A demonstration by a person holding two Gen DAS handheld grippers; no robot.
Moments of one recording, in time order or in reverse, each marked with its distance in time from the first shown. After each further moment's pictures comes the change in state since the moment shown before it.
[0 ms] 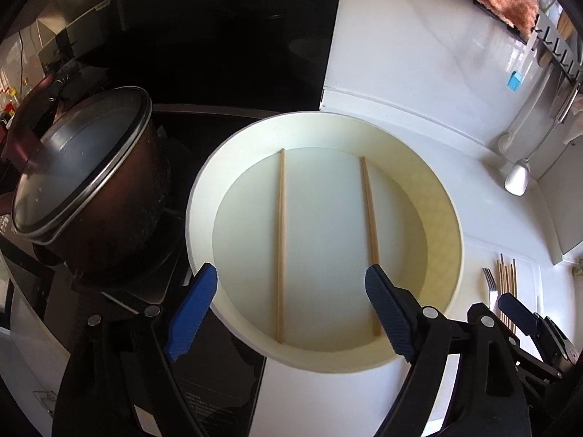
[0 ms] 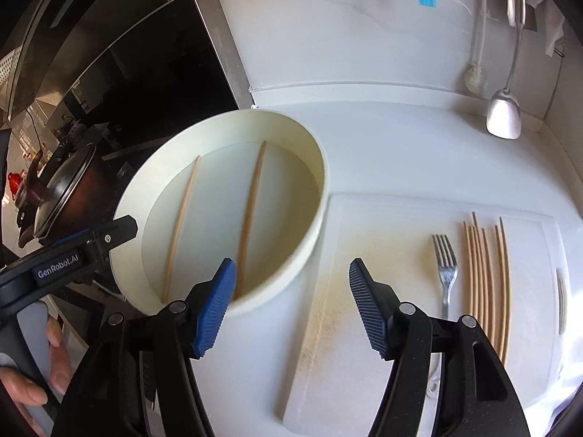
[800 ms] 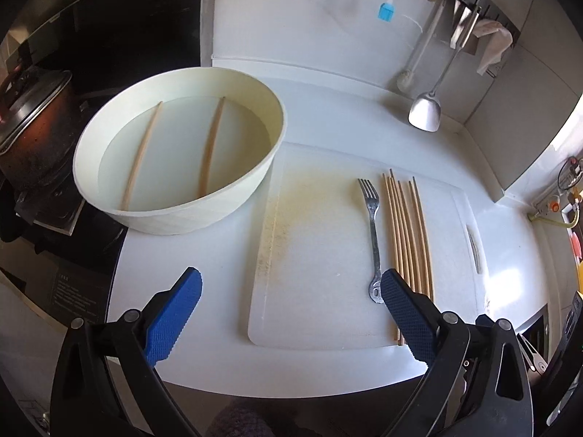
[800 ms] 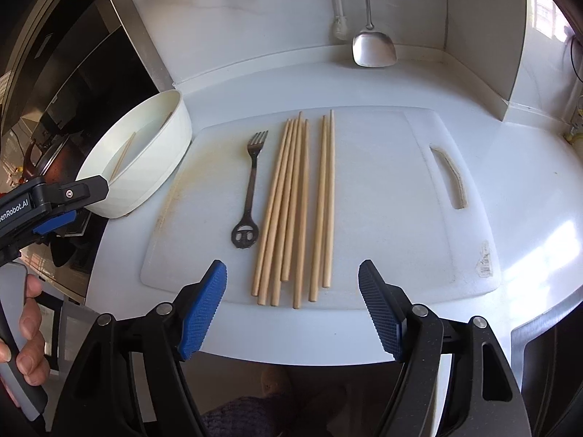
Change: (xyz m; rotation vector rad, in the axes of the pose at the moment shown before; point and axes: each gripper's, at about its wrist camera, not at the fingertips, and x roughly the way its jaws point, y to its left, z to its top) left arm -0.041 -0.150 -0.113 0.104 0.009 -0.164; right arm -0.095 -0.165 -0.138 0.119 -0.017 -0.084
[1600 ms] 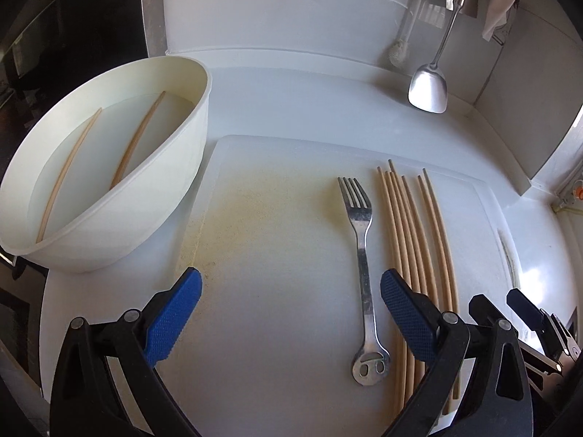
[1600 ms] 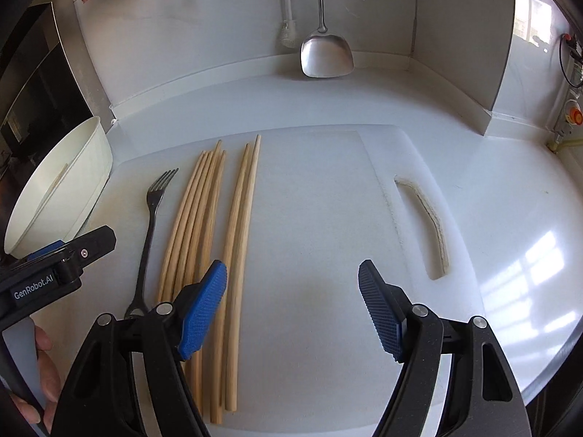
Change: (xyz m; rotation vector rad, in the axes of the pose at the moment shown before) left arm 0.106 -0.058 0.007 0.041 -0.033 0.048; right arm 0.075 -0.052 0.044 0.026 -0.085 -0.132
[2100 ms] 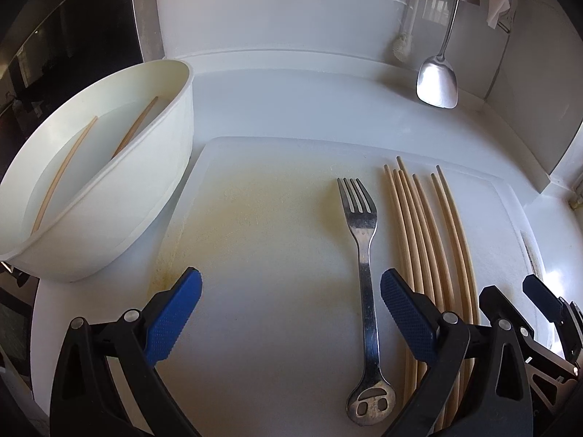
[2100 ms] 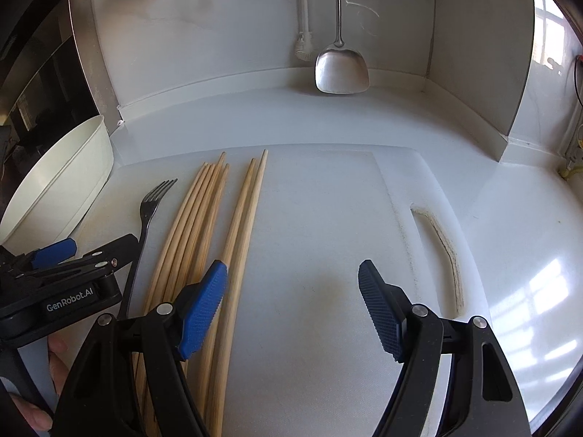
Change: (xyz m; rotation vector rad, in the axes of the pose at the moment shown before) left arm 0.024 -0.020 -0.001 0.026 -0.028 0.064; right arm 0.015 0.006 0.008 -0.075 -0.069 -0.004
